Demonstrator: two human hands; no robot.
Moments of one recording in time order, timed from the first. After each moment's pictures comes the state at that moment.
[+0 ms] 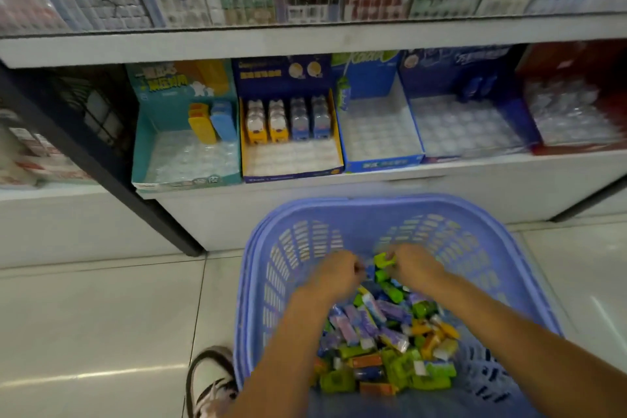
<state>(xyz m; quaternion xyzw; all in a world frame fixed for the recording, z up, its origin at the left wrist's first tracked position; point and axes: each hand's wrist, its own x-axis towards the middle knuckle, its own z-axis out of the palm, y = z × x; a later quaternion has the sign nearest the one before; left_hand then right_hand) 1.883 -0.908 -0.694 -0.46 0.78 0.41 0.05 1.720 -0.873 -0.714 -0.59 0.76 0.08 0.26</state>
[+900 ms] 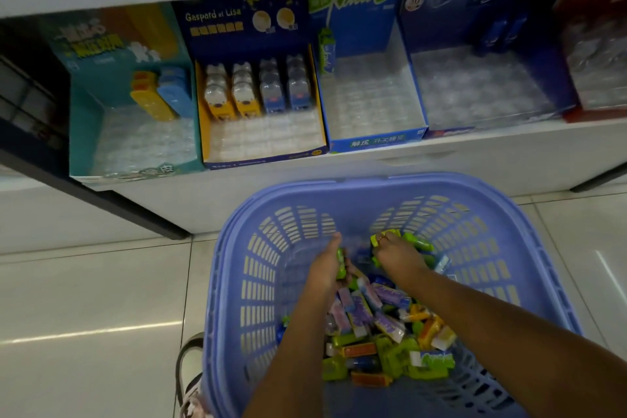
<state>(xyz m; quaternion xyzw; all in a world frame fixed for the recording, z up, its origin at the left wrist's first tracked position) 1.858 -0.906 -0.783 -0.62 0.20 0.73 -0.18 1.703 -0.884 -0.826 -0.72 0.62 0.27 0.15</state>
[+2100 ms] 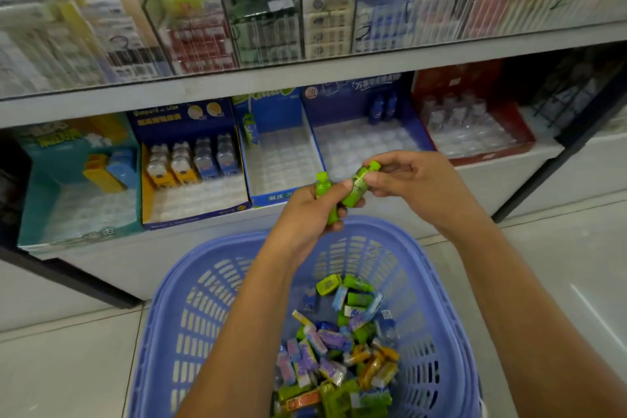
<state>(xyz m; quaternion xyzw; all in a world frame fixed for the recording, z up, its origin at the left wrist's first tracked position) 1.774 -0.930 -0.575 -0.37 0.51 0.72 -0.28 1.615 -0.867 -0.539 -0.46 0.62 -0.52 0.38</state>
